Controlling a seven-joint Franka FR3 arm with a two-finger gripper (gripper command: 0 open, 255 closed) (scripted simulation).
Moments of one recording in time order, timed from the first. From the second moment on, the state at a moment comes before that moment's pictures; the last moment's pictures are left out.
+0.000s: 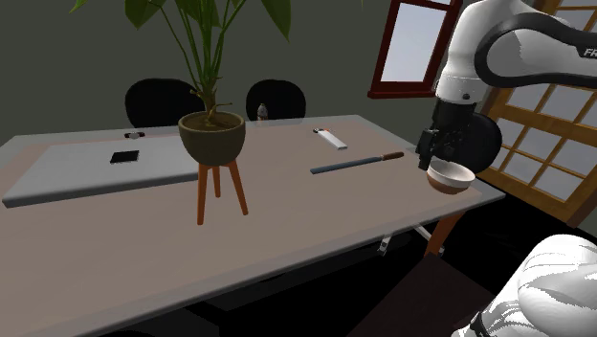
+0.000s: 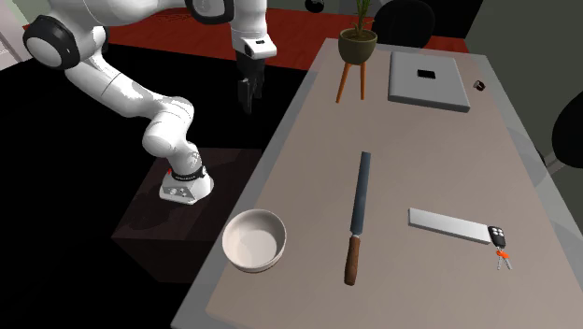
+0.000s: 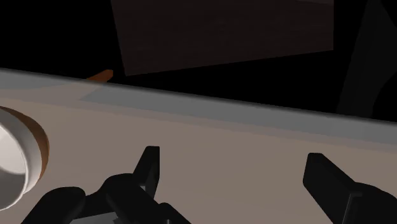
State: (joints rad) arm -0.01 -0.77 0.00 -2.33 -0.07 1.51 0.17
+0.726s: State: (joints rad) arm 0.05 -0.64 -0.24 -2.35 -0.22 1.71 -0.31
